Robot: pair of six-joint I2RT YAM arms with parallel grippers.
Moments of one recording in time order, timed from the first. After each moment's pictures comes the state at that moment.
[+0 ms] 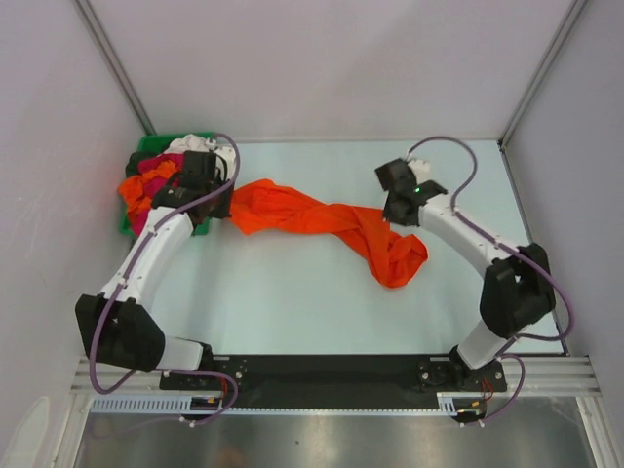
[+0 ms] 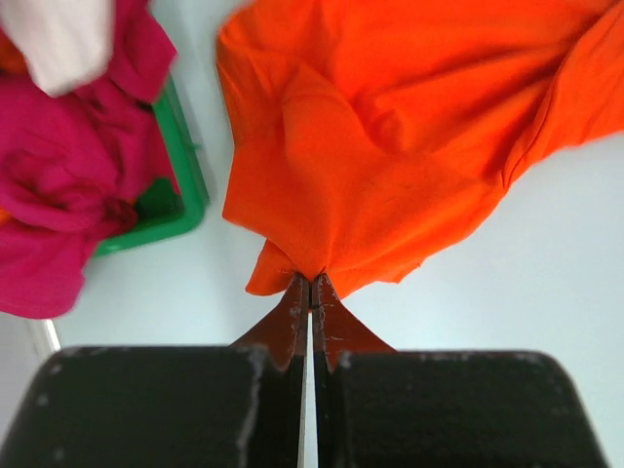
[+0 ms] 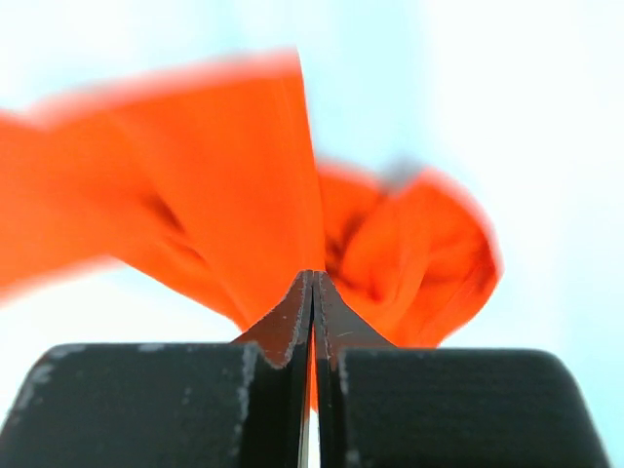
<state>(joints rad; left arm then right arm) -0.19 1.38 1.23 -0.69 -0.06 0.08 0.50 1.65 1.28 -0.69 0.41 0.70</state>
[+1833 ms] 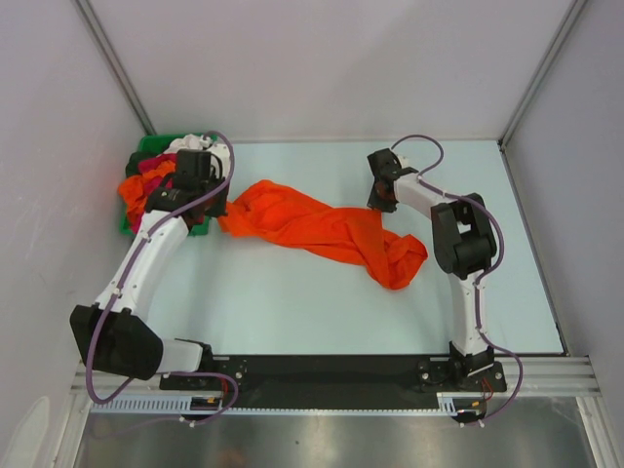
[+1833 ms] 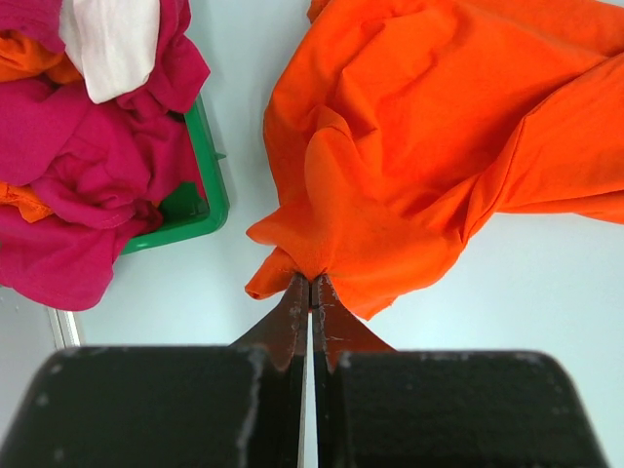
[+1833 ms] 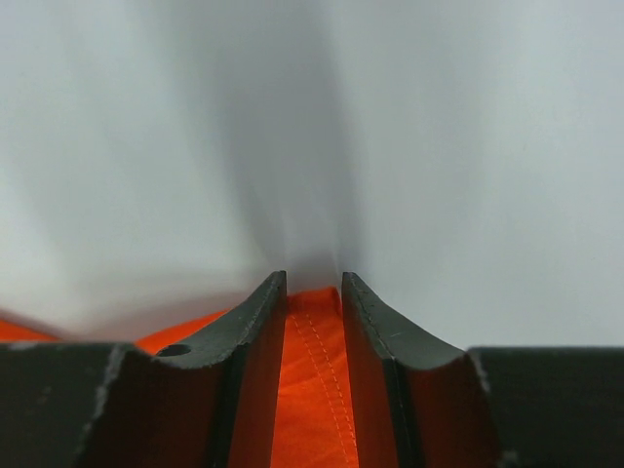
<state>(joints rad) -0.18 1.33 1.28 -0.71 -0.08 0.08 0.36 2.18 1.64 -0.48 0.24 0.61</state>
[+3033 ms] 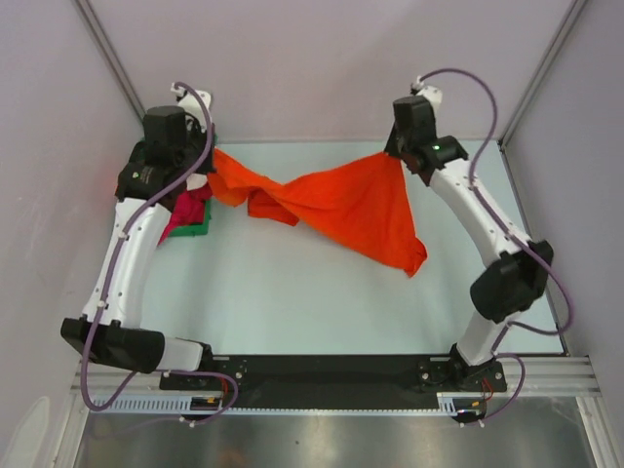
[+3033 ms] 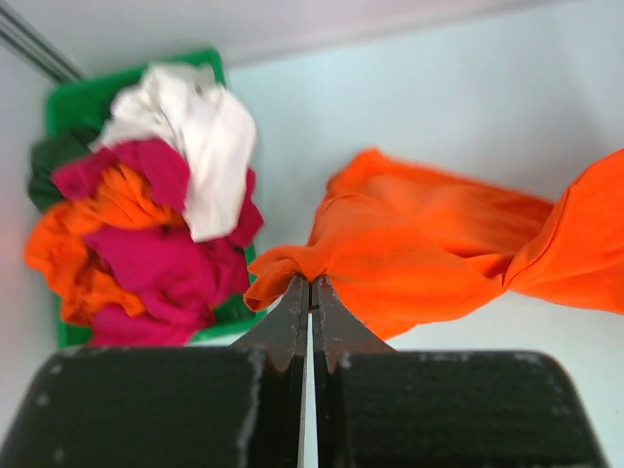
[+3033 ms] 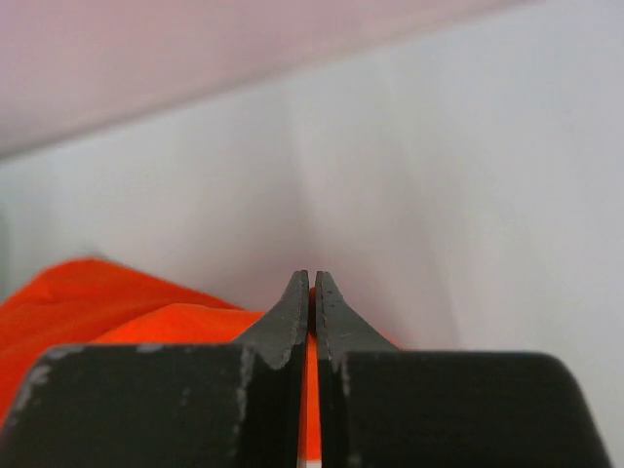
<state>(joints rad) -0.18 1.37 1.61 -0.75 -0.08 0.08 0.40 1.79 1.78 -0.59 0.37 0.49</state>
